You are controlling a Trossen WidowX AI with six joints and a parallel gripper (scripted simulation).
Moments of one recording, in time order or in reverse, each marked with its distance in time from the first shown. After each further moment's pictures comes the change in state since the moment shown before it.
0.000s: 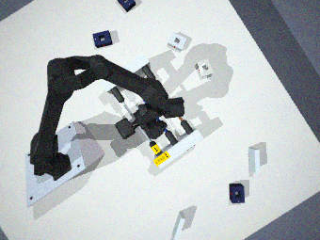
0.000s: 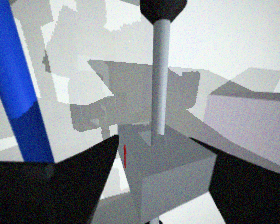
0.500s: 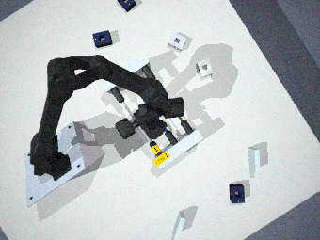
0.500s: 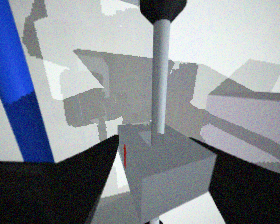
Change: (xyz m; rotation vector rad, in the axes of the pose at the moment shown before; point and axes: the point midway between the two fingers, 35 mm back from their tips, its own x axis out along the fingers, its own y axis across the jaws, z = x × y) arm 0.000 0.000 0.000 0.000 0.000 0.000
